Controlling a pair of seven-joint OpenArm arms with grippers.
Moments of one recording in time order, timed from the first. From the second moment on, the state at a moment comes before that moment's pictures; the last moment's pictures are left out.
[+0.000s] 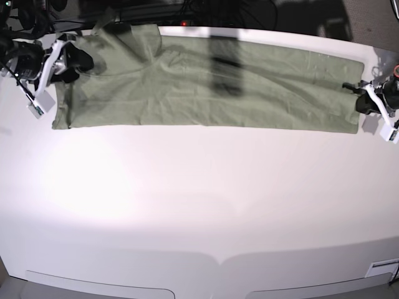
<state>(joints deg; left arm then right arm) 10.8 -30.6 -19.4 82.2 -41.1 -36.8 56.3 -30.5 34.7 27.8 115.4 66.1 34.6 -78.1</state>
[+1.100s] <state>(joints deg) 10.0 -29.4 -19.4 87.5 -36.2 -36.9 56.5 -19.0 18.8 25.5 96.9 46.5 34.6 -66.3</state>
